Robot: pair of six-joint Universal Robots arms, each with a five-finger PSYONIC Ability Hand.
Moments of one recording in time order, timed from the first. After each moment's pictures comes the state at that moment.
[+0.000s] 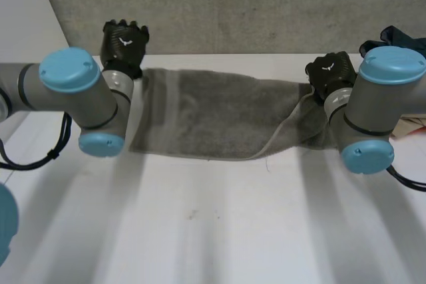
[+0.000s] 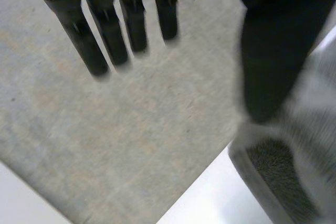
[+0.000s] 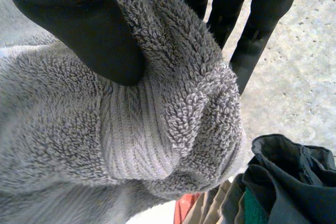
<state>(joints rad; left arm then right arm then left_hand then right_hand) 4.30 -2.34 -1.02 3.55 -1.67 3.66 1.94 -0.85 1.08 -0.16 1.66 2.57 0.33 0.41 0.42 0.42 0.26 1.09 1.18 1.19 1.20 0.98</state>
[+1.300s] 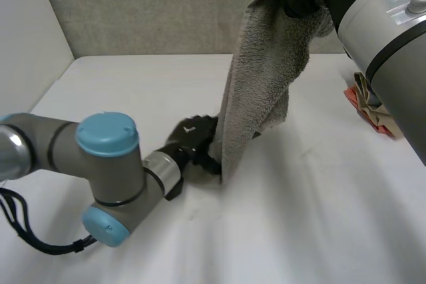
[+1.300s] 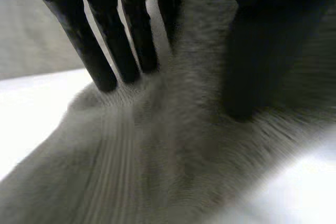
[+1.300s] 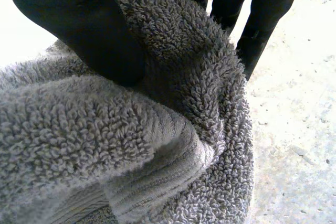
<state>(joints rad) 4.10 -2.22 -1.43 3.41 -1.36 2.97 2.19 -1.46 1.13 0.05 1.56 2.75 0.87 0.81 0.80 0.81 0.63 1.09 1.18 1.19 1.20 0.99</state>
